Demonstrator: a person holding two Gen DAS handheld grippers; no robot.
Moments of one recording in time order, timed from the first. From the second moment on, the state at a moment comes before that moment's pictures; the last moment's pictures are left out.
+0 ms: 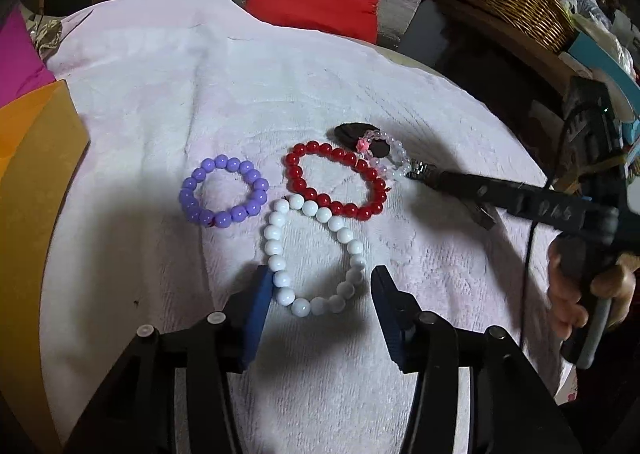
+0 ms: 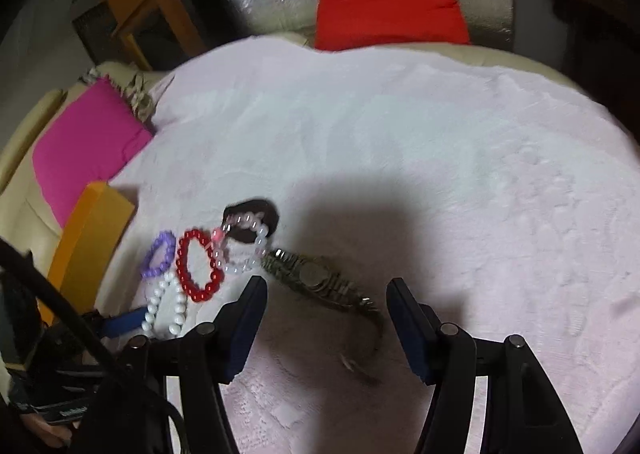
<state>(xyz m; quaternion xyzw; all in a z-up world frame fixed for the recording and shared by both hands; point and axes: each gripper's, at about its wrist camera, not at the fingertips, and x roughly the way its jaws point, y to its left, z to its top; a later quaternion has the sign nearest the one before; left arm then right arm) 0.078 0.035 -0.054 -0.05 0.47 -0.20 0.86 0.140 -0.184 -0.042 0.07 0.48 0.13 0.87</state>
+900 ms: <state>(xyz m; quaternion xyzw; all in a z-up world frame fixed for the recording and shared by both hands) 0.056 0.024 -0.035 -0.06 0.45 -0.25 0.86 0.108 -0.213 -0.014 0.11 0.45 0.14 0.88</state>
